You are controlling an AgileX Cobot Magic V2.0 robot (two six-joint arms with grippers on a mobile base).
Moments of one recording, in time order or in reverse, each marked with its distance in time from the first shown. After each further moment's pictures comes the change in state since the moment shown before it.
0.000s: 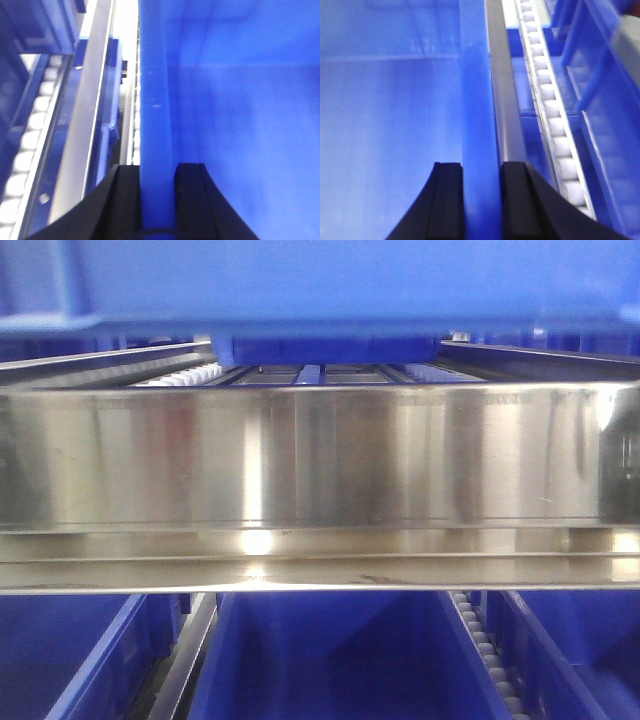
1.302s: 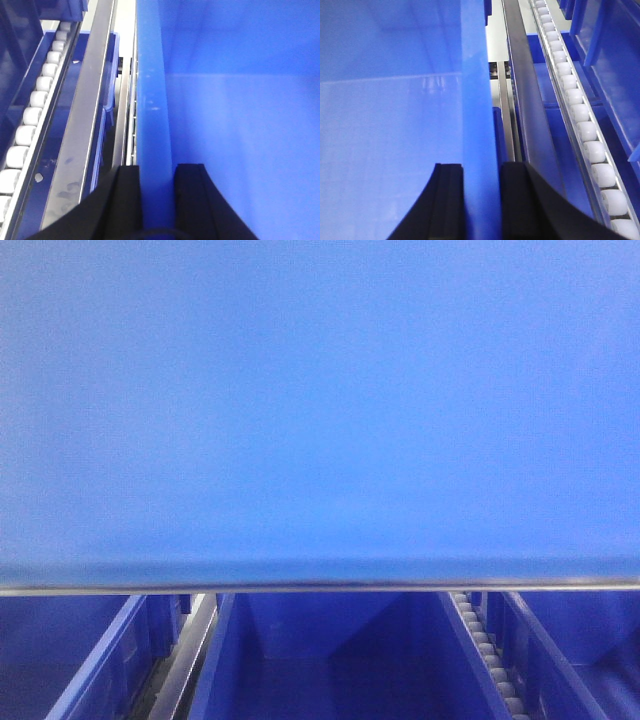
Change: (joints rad) left arm -0.327 -0.458 0.580 0.249 -0.041 -0.391; right arm 0.433 -0.374 0.450 -0.318 0.035 0.478
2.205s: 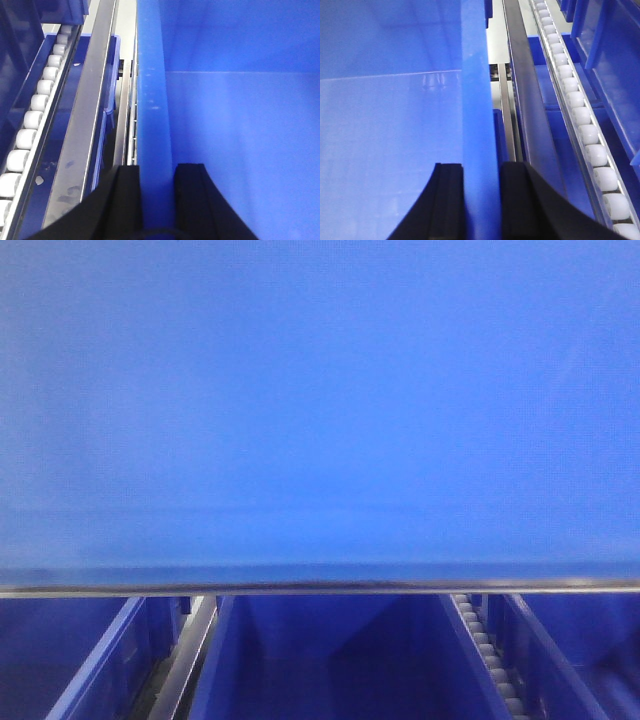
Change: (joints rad) left arm 0.000 0.000 0.002 0.005 -0.004 -0.002; right arm 0.000 0.000 0.000 -0.004 -0.010 0.004
